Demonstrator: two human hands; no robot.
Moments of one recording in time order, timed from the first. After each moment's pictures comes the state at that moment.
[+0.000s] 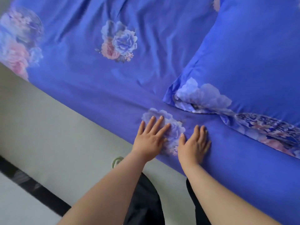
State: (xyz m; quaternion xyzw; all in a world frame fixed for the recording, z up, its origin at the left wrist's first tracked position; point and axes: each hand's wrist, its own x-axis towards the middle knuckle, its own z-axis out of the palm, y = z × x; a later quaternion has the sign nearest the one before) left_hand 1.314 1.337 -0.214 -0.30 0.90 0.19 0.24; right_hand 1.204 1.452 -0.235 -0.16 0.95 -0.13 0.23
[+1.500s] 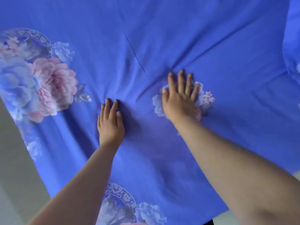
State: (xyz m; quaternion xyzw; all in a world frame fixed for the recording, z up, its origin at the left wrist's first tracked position) left_hand 1.242 0.664 -0.259 -0.13 0.96 0.22 0.13; right_hand 1.192 0.880 -0.290 0.12 0.98 -0.13 0.09
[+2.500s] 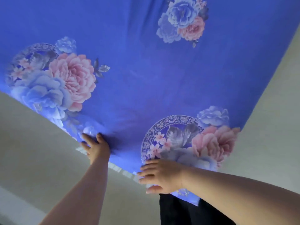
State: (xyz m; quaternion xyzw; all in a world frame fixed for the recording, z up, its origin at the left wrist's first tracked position) left_hand 1.364 0.380 -0.248 -0.30 0.91 0.19 0.22; right_hand 1.540 0.560 -0.237 -0.31 0.88 -0.36 0.11
